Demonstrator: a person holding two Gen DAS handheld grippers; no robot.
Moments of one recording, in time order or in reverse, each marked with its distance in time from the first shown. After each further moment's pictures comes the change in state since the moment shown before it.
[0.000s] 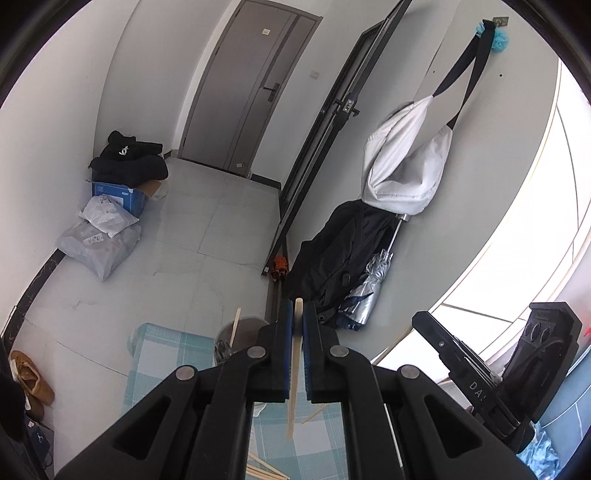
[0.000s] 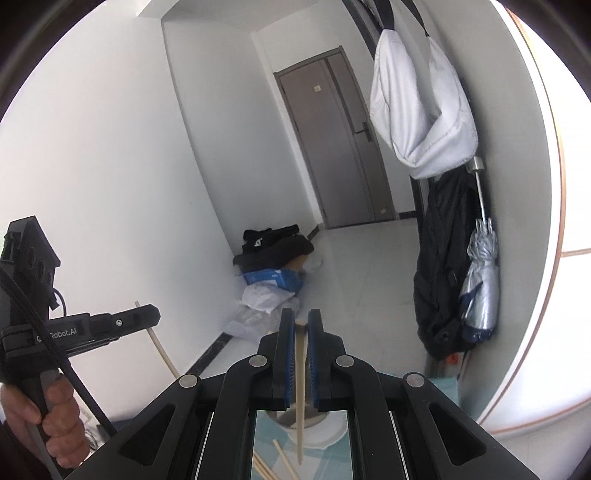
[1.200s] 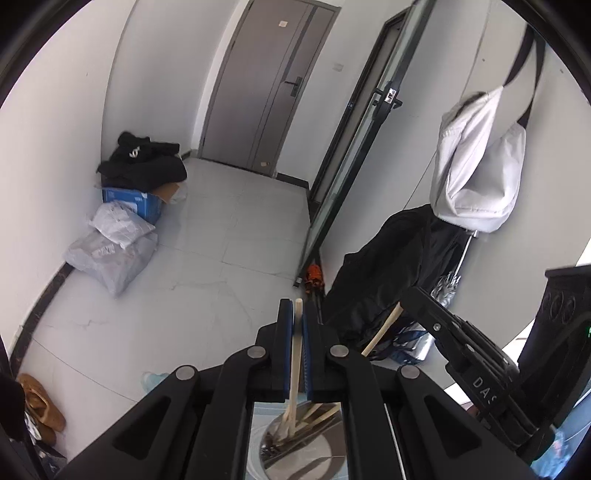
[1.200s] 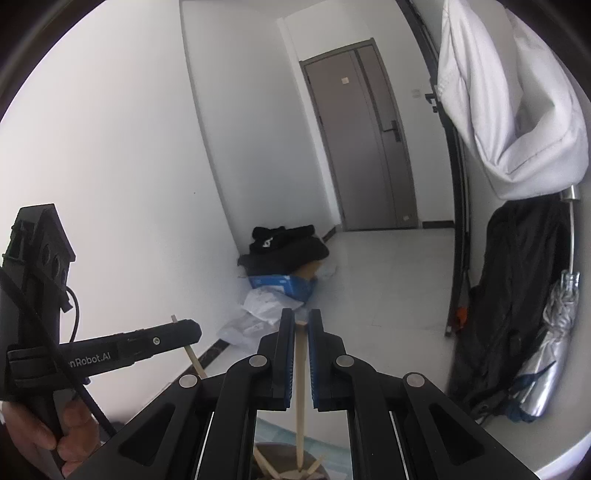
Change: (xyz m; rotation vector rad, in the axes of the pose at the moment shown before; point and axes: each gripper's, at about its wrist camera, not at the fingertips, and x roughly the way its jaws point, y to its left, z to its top) left arm 0.097 0.048 0.033 0.032 0.002 0.123; right arm 0.163 -0.004 0.032 -0.066 0.040 0.081
